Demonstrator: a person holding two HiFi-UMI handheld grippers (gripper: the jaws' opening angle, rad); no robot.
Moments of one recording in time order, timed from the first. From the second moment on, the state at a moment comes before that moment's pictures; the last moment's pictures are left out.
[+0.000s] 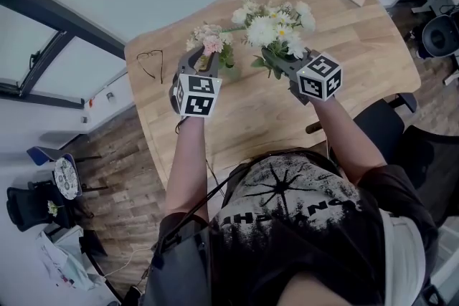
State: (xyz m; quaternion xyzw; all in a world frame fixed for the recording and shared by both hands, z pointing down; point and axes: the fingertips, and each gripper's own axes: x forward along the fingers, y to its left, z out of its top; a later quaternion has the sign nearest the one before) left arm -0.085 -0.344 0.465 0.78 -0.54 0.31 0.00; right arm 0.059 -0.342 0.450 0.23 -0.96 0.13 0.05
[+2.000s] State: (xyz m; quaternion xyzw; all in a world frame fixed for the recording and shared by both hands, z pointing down) left arm -0.159 -0.297 0.324 0.75 -0.63 0.20 -0.08; right arm 0.002 -0.313 0.398 0.20 -0.97 0.10 0.03
